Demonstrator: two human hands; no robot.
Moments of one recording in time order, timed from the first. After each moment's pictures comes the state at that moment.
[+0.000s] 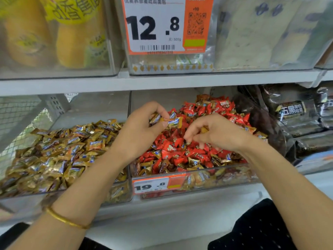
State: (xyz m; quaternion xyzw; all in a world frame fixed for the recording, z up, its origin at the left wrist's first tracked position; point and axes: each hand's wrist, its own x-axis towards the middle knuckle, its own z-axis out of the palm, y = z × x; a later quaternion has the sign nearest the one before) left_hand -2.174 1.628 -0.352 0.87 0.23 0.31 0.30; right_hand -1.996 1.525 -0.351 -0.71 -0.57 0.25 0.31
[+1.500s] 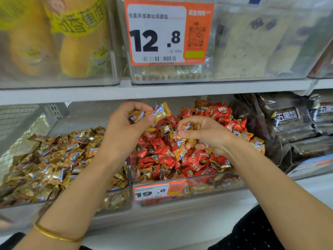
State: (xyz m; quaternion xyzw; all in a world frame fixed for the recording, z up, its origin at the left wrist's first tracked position) left_hand -2.186 1.631 -0.344 0.69 0.28 0.44 0.50; right_hand -2.005 1.546 -0.354 -0.65 -0.42 0.41 0.49
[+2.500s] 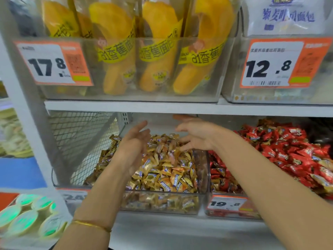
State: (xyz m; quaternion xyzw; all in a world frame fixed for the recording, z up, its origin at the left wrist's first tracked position) left_hand -2.315 1.703 -0.357 0.51 0.40 0.43 0.63; right_hand -2.152 1.668 -0.319 -0.61 -0.38 0.54 0.43
